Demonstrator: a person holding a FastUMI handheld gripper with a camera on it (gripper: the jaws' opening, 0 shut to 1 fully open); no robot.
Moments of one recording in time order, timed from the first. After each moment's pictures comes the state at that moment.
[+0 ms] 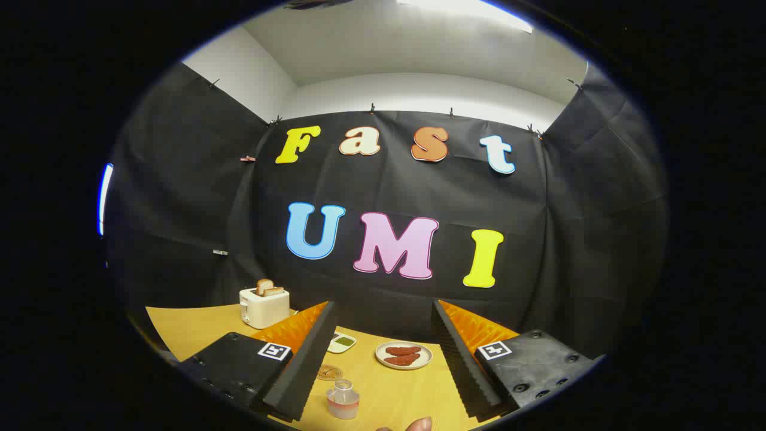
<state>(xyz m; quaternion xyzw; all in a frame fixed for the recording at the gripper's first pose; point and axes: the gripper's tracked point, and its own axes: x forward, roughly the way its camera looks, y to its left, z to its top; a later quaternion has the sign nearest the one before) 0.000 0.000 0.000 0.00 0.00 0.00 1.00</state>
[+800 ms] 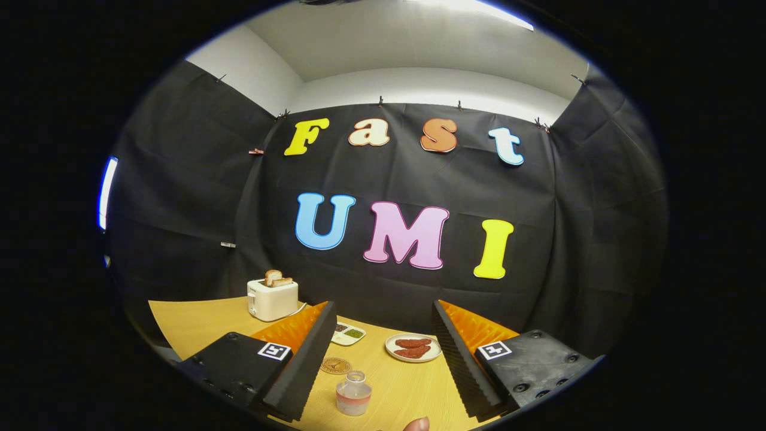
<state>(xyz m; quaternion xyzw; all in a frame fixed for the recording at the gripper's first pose) 0.002 0.022 -0.037 0.00 0.01 0.01 1.00</state>
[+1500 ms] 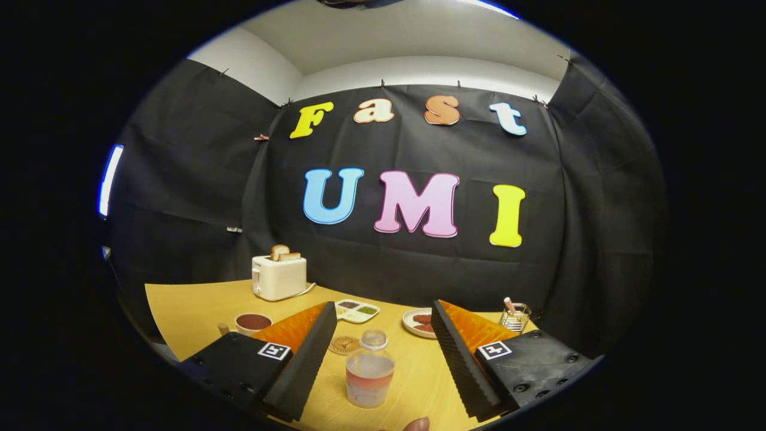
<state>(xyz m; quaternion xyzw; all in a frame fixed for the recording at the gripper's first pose) 0.007 0.050 -0.174 0.03 0.04 0.03 1.00</state>
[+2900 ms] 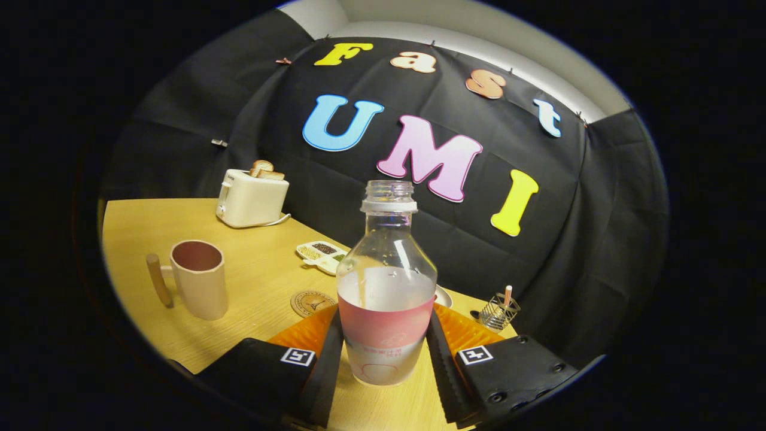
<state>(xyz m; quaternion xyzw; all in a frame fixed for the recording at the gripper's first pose) 0.069 0.088 -0.243 -0.14 0.16 0.00 0.98</state>
